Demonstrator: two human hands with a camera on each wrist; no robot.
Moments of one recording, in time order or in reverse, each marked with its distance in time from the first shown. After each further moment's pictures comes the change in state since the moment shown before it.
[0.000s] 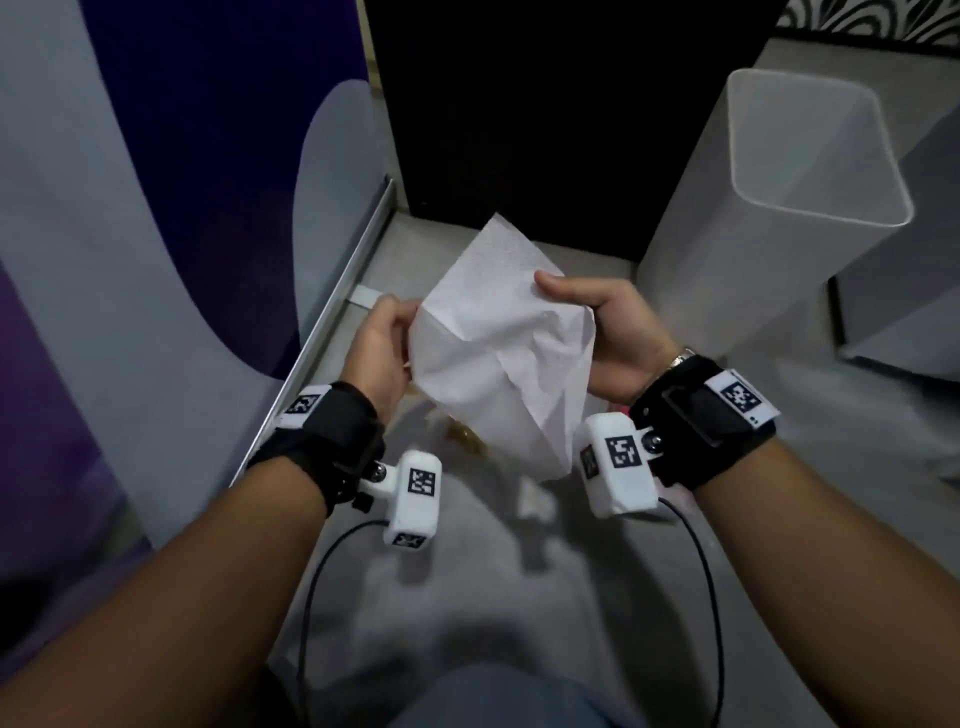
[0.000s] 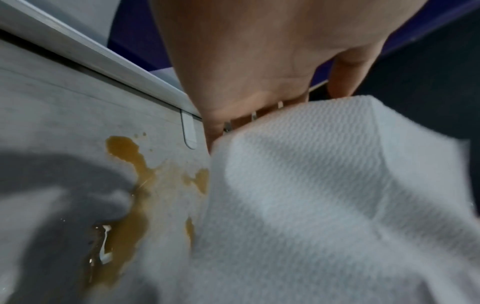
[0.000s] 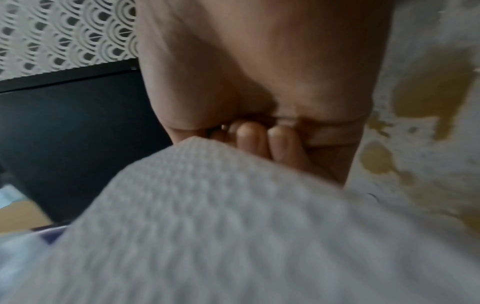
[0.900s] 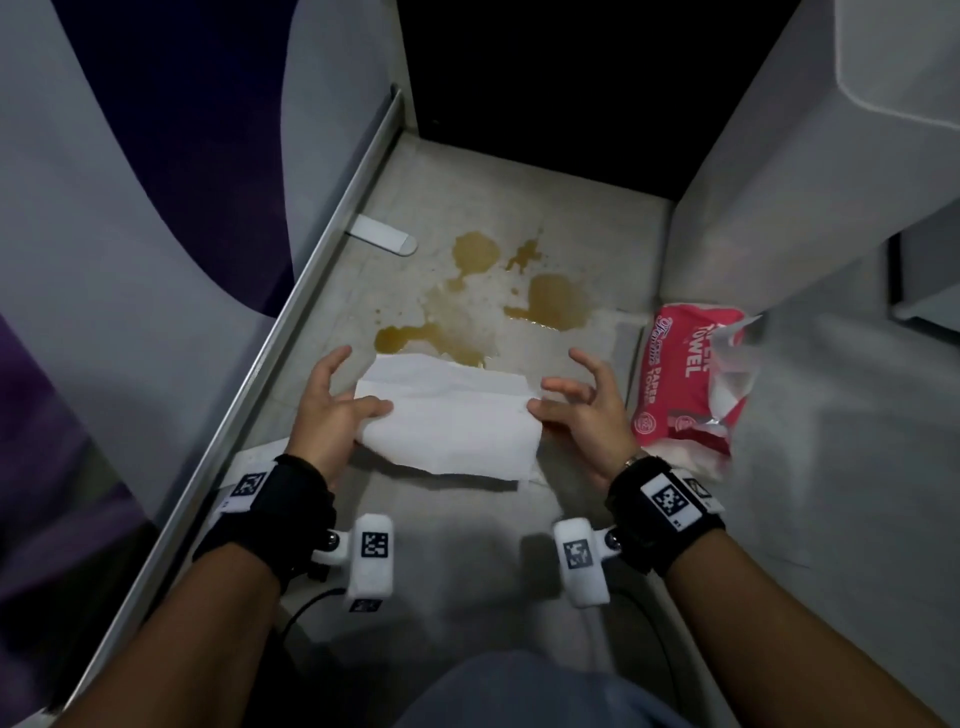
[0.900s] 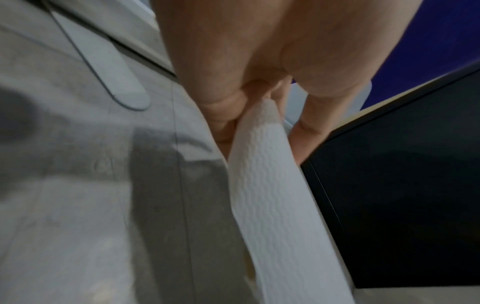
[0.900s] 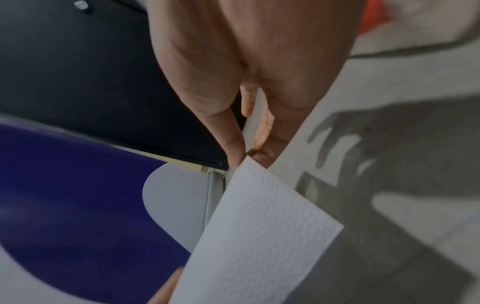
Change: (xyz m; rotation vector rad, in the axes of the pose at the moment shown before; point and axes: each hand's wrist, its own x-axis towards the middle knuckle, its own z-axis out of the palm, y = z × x) left_hand -0.017 -0.122 -0.090 0.053 0.276 -0.104; right_hand 0.023 0.167 -0.074 -0.252 0.597 -0.133
